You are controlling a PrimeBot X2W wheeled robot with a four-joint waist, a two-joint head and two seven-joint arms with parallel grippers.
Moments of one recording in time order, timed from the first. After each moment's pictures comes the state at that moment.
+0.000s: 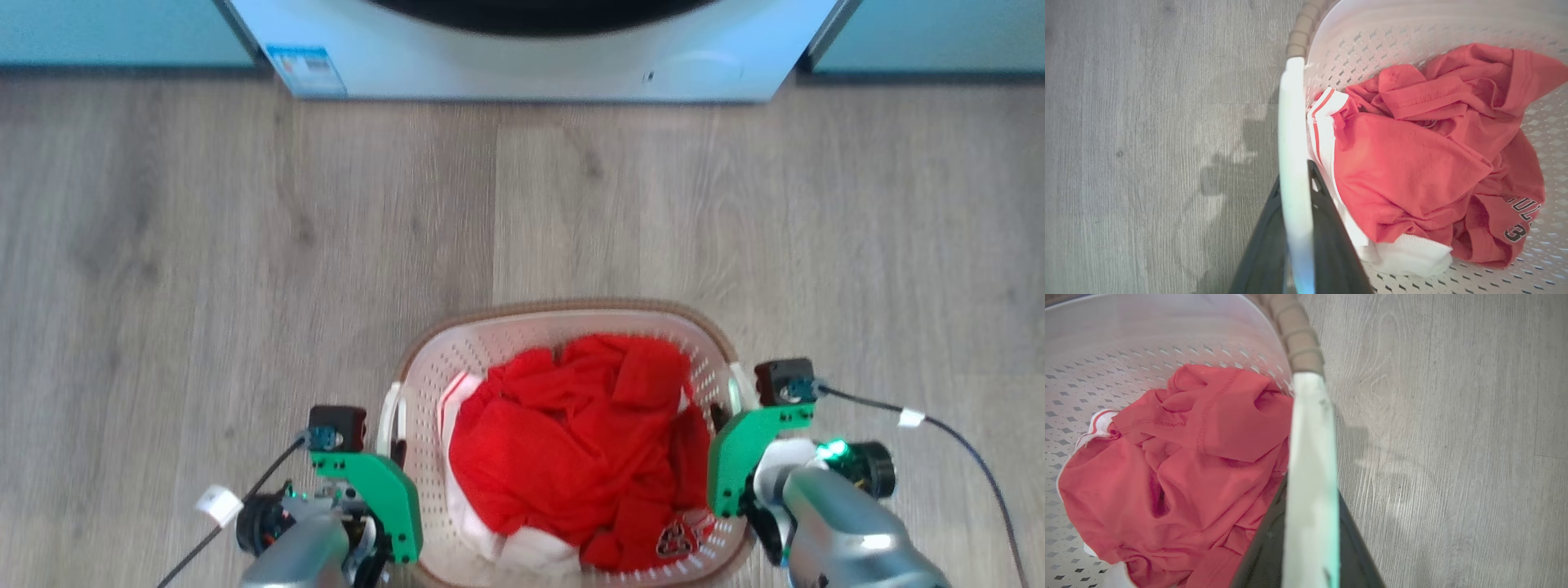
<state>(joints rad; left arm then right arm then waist) -0.49 0.00 -0.68 1.21 -0.67 -0.06 -0.24 -0.56 -0.04 0.52 1.17 0.53 0.13 -0.18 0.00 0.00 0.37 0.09</state>
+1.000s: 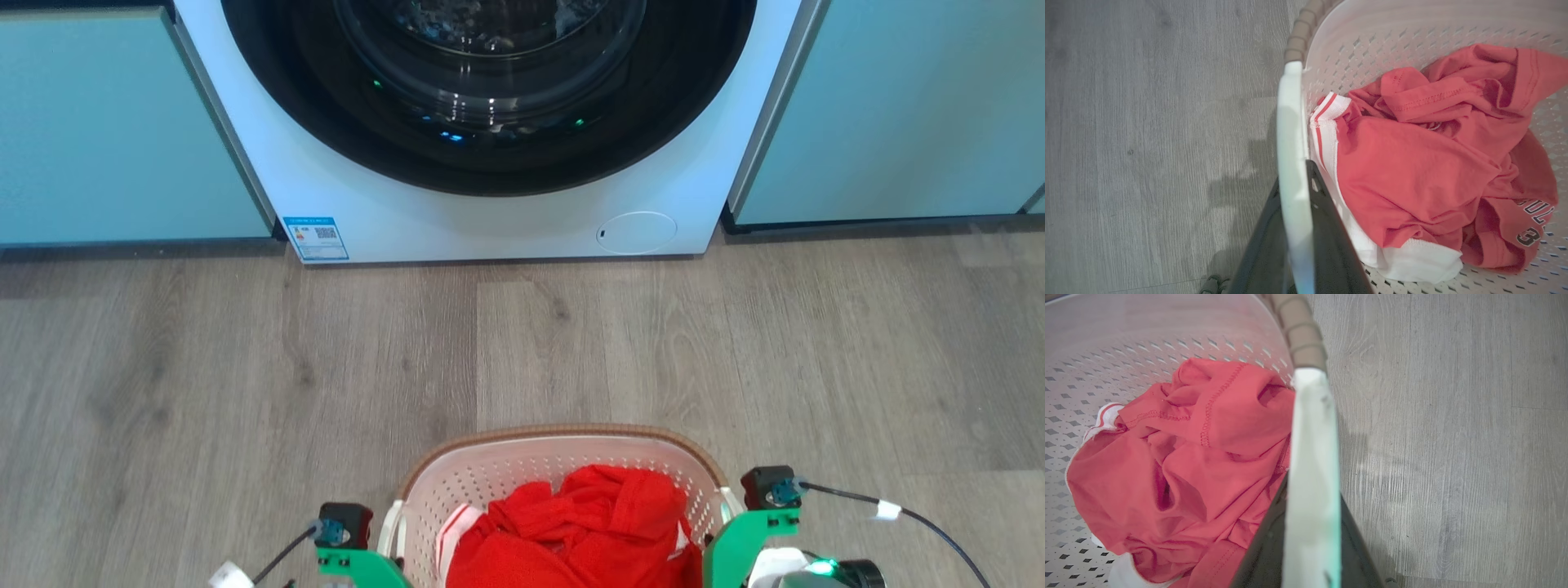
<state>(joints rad) -0.35 0.00 -0.80 1.28 -0.72 -0.08 -0.19 -0.40 -0.04 0.79 1.21 0.82 0.13 -0.10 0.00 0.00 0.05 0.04</state>
